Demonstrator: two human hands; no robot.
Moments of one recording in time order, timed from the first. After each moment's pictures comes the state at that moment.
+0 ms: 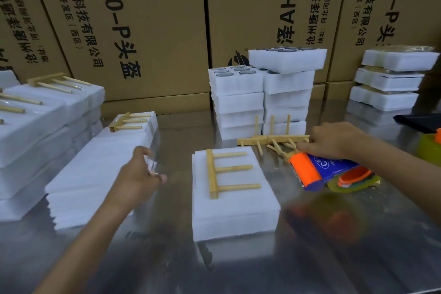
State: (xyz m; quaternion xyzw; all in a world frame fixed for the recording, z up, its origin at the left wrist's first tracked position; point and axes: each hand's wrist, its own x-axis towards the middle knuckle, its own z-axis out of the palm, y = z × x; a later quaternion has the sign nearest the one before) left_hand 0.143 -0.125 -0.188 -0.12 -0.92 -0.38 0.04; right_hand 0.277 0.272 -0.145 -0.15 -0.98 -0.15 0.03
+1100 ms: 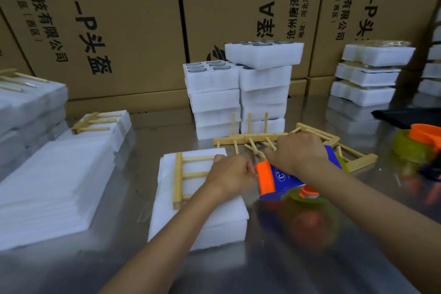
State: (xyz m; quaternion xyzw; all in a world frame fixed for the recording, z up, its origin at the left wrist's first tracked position) left_hand 0.219 0.086 -0.188 -0.42 -0.88 -0.23 -0.04; right_hand 0.274 0.243 -0.178 -0.24 -0.95 -0.14 0.15
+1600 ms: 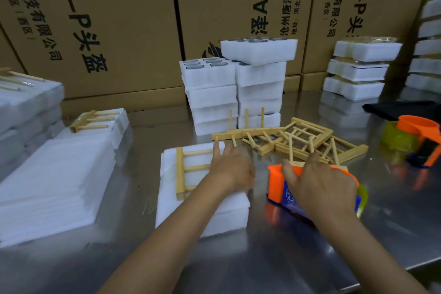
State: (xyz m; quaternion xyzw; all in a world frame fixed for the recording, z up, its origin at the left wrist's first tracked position) left_hand 0.220 0.088 -0.190 -0.45 -0.89 0.03 -0.03; right_hand 0.352 0.191 -0.215 -0.43 -0.87 -0.10 0.23
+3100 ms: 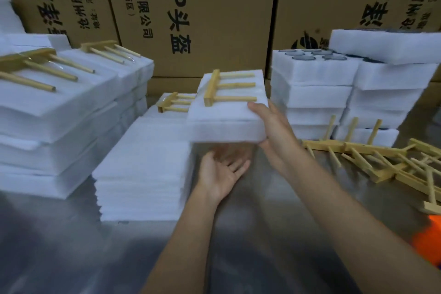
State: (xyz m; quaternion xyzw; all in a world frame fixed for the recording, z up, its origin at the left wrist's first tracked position) left_hand 0.056 -0.067 -0.255 0.03 -0.30 -0.91 -0.29; right_hand 0.105 0.038 -0.165 -0.05 -0.59 0.78 0.19
